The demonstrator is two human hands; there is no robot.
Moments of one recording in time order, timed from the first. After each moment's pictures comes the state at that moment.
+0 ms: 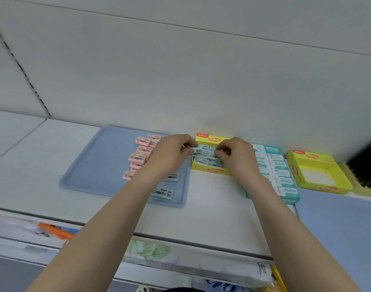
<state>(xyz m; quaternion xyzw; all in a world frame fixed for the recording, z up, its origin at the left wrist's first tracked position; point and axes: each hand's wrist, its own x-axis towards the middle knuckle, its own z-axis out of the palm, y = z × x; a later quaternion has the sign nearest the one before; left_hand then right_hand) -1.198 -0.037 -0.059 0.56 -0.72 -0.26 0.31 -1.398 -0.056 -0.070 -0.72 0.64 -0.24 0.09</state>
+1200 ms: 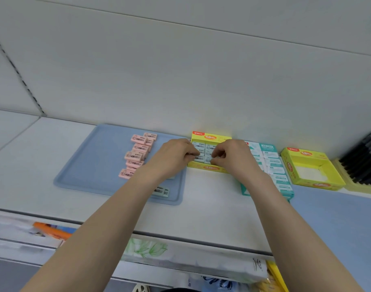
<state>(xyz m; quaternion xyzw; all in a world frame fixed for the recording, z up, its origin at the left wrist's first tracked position) -1.206 -0.041 -0.068 0.52 -0.82 -0.17 0.19 -1.397 -0.046 -0.054 -0.76 0.63 -0.14 0.13</state>
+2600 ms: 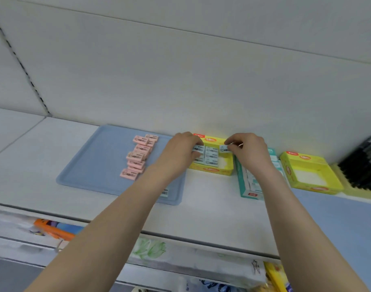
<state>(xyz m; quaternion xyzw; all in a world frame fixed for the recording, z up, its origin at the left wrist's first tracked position) -1.225 -0.043 -0.058 0.56 -0.79 -0.14 0.23 -1.430 -0.059 -0.043 -0.70 0.66 -0.23 0.13</state>
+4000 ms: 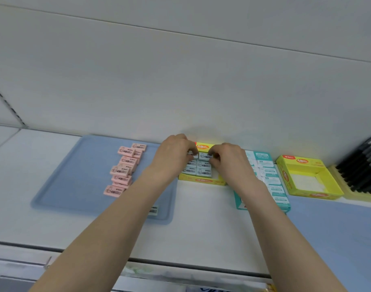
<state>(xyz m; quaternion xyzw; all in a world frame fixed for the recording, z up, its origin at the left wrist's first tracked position) -1.235 -0.083 -0.069 0.56 -0.79 -0.11 0.21 -1.405 -0.069 -0.058 -0.76 0.64 -0.13 0.04</state>
